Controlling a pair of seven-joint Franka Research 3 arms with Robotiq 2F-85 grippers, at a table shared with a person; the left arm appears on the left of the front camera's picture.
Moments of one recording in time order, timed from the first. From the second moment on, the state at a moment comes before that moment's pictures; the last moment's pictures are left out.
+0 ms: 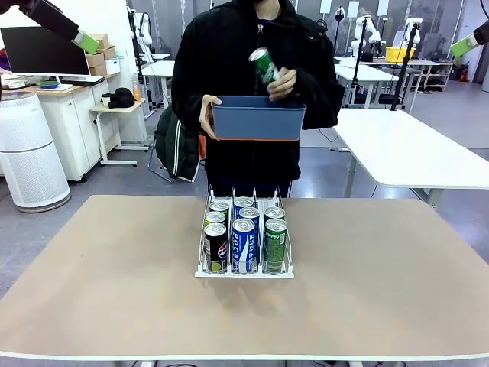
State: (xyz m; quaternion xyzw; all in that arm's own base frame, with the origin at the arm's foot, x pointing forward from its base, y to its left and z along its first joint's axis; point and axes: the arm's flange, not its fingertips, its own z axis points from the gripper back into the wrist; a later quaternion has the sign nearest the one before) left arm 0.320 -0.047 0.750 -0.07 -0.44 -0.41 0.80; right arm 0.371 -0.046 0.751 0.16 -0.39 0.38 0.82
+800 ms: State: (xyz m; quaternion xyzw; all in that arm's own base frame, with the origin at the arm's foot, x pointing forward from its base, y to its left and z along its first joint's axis) left arm 0.320 -0.047 0.750 -0.07 -0.44 -0.41 0.80; right arm 0.371 -0.046 0.751 0.16 -0.39 0.38 0.82
